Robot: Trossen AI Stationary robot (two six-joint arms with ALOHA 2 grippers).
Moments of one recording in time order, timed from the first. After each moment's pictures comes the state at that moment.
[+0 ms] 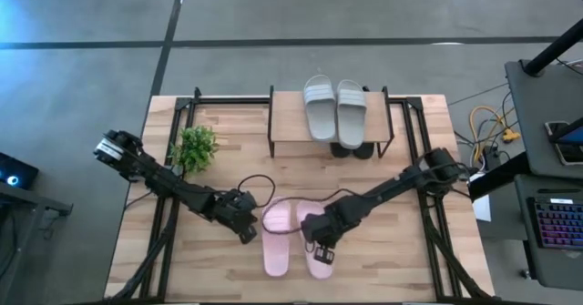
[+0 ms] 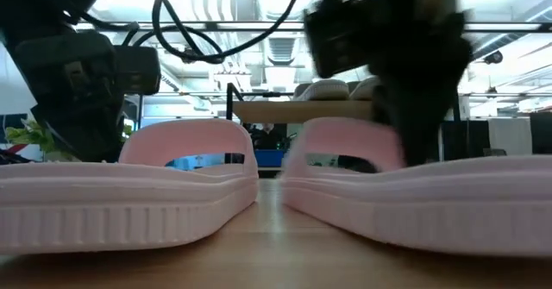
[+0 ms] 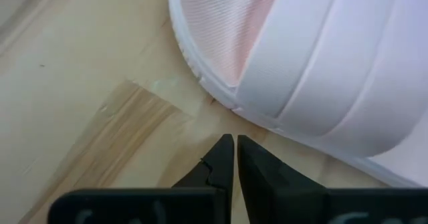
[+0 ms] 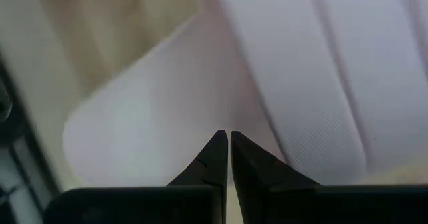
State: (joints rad) left arm -0.47 1.49 0.63 -0.11 -0.25 -0.98; right arm 0.39 1.97 1.36 -0.66 -0.19 0.74
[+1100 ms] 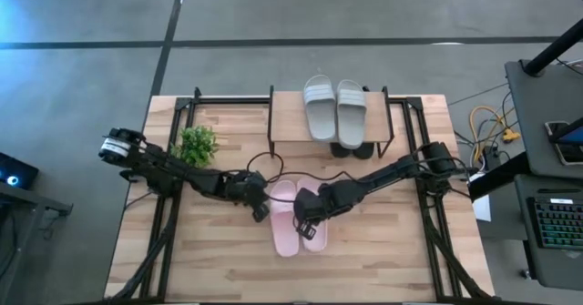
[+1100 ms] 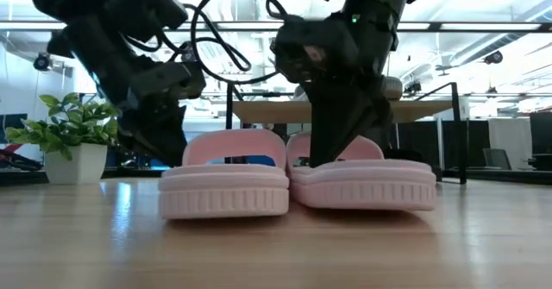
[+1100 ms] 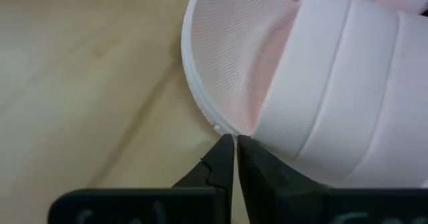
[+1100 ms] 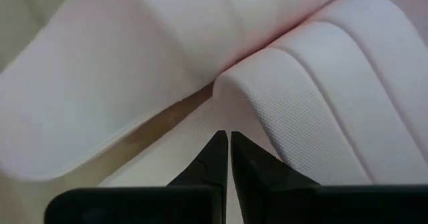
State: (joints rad) left arm -0.22 1.52 0.64 -0.01 -0.24 -0.75; right arm 0.26 1.97 1.36 -0.58 0.08 0.80
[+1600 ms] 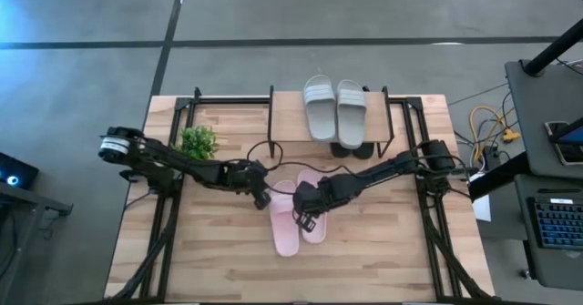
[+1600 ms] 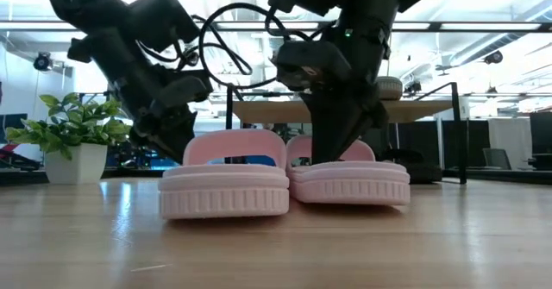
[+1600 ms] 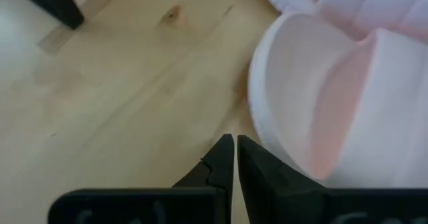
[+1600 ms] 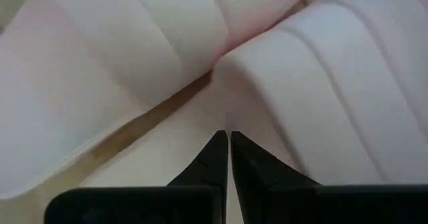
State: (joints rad) left arm -0.09 1.50 0.64 -0.03 -0.24 -0.67; right arm 0.22 1.97 1.36 -0.62 0.09 0.77
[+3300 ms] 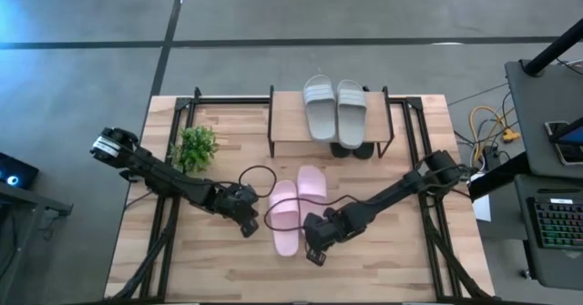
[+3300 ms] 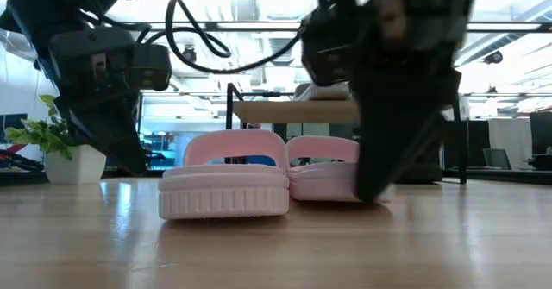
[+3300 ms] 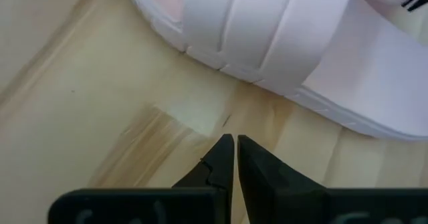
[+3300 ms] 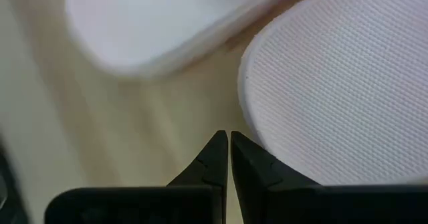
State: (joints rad) left arm -0.39 1.44 0.63 -0.14 -0.20 -0.94; right arm 0.43 1.97 1.25 -0.38 0.02 0.92
